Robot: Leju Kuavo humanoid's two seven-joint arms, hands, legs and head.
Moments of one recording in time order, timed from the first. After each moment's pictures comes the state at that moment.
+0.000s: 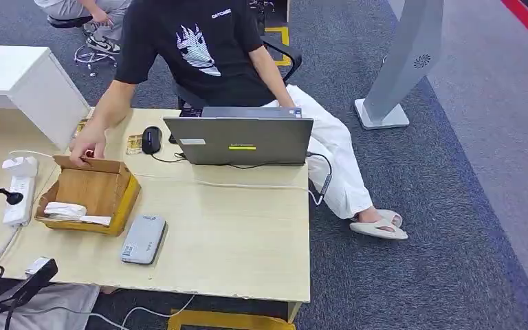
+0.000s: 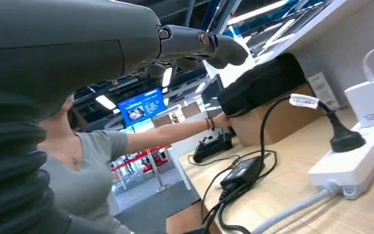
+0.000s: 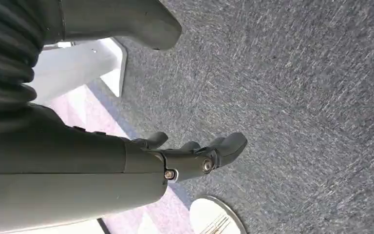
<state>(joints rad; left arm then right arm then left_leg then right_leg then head) 0.26 0.19 0.68 -1.59 -1.57 0.13 0.08 0.18 0.25 -0.63 -0.75 1.57 0.14 0.11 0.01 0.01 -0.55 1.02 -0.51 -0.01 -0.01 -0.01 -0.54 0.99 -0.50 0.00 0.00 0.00</state>
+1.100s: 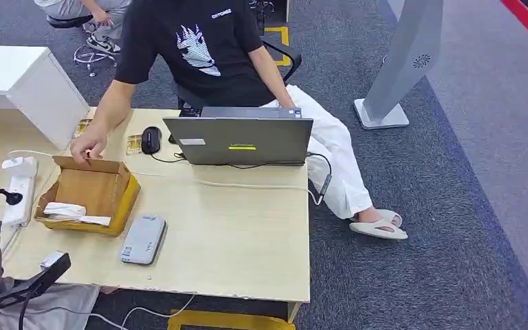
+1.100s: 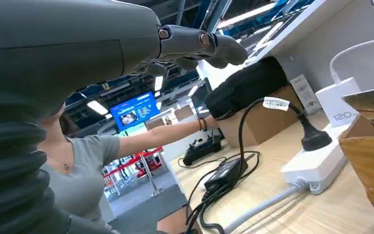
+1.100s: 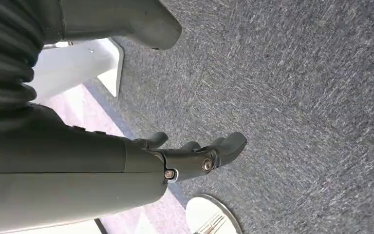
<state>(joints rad) 0.24 0.23 0.58 -1.57 -1.57 0.11 0.14 0.14 0.23 -0.63 -0.71 1.57 0.15 0.13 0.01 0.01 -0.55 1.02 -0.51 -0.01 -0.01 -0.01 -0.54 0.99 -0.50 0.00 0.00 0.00</state>
